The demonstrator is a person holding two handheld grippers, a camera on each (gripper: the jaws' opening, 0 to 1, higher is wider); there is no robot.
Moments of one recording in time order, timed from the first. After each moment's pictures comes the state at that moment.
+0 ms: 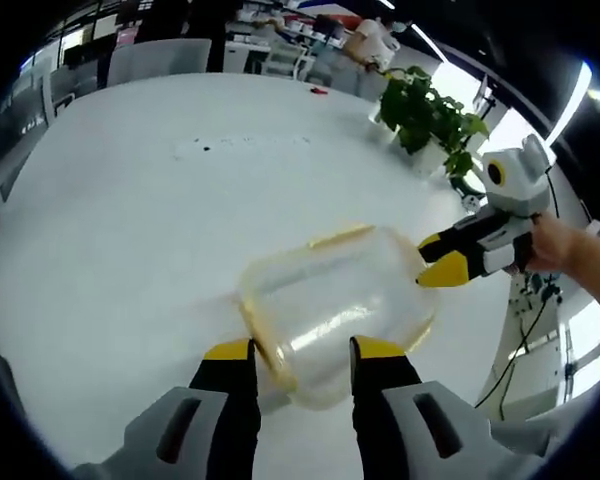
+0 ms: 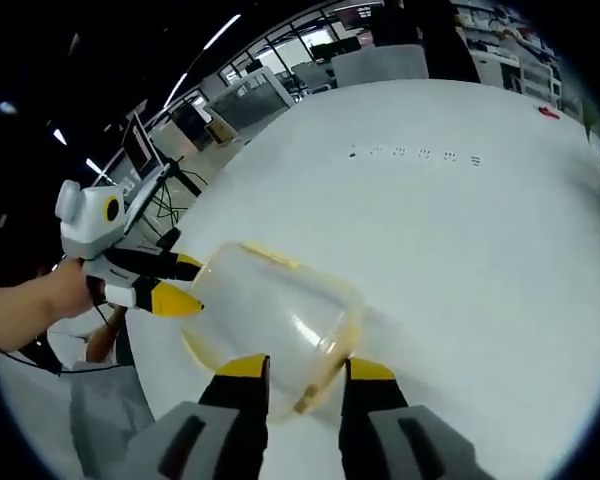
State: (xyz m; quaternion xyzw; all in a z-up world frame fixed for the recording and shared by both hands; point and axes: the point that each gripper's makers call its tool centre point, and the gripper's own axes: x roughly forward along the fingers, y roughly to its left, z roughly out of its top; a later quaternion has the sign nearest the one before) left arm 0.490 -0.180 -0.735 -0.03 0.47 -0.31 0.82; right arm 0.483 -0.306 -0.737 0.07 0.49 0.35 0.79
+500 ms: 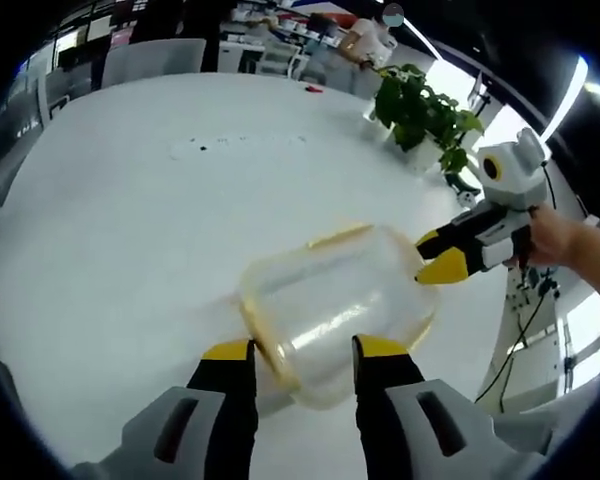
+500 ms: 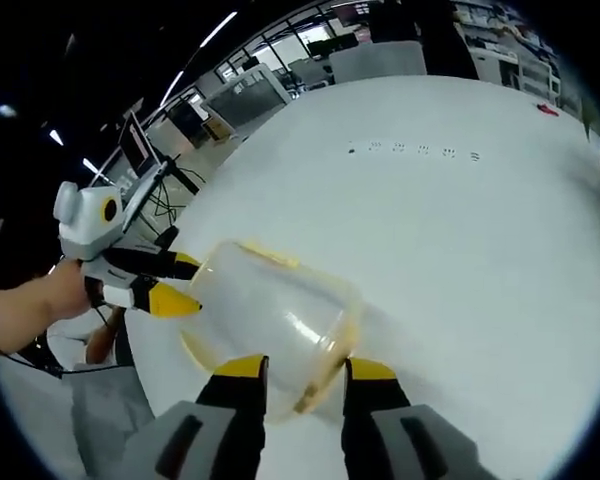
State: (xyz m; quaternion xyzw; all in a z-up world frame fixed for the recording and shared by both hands) left arm 0.491 -0.178 -0.735 -0.03 0.47 -0.33 0.82; right arm 0.483 -0.304 -0.736 0.07 0.51 0.34 0.79
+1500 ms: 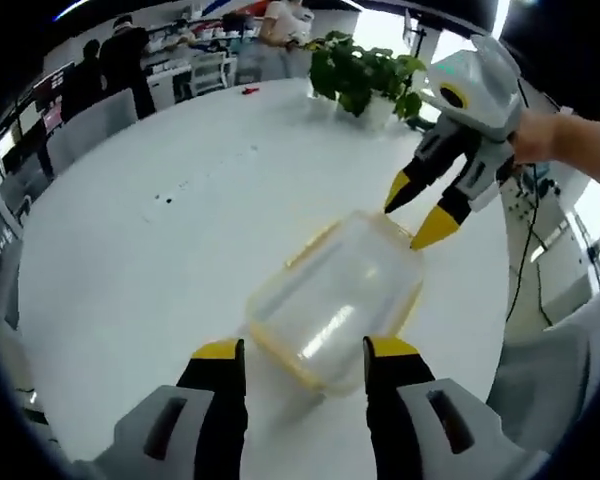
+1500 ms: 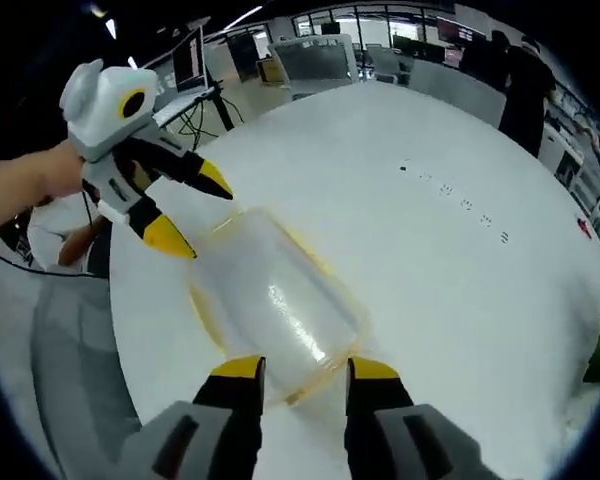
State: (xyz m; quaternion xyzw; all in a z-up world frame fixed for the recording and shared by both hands) left arm 0.494 -0.179 -0.706 0.16 0.42 -0.43 0.78; right arm 0.481 -0.304 -0.718 -0.16 0.48 0.42 0.75
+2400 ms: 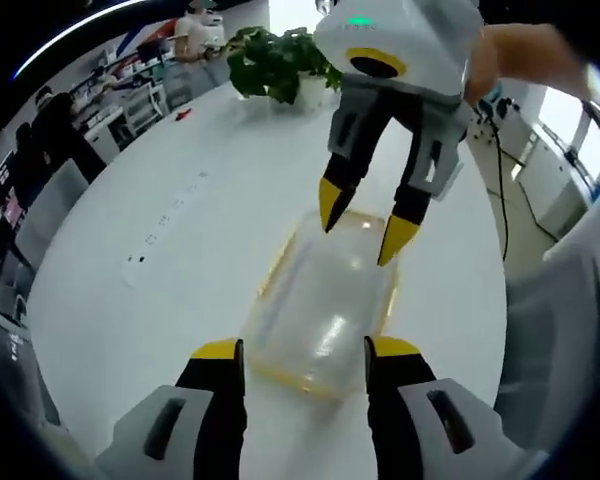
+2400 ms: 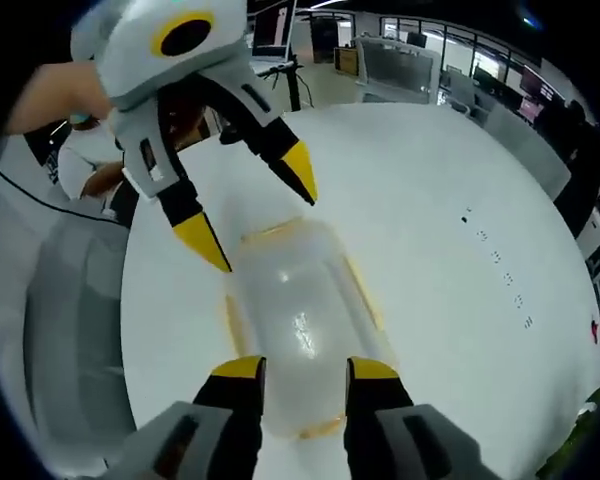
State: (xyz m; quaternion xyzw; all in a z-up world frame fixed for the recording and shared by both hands) left arm 0.490 -0.198 -0.695 0.28 0.38 -0.50 0.73; right arm 0.474 -0.263 -0.715 -0.25 0.45 0.51 0.69
